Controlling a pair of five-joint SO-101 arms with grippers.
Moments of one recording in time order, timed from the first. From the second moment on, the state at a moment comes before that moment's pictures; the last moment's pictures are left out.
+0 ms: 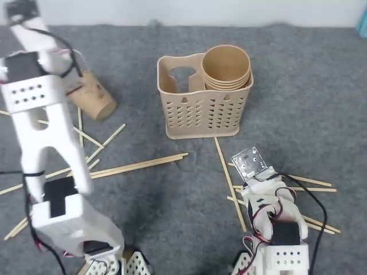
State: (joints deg) left arm -22.2 10.7 -30.6 93.3 15.2; right arm -6.0 -103.1 95.4 63.1 29.9
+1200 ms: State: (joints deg) left arm -17.2 63.8 -85.2 97.6 23.3; right arm -6.0 -103.1 95.4 62.5 29.9
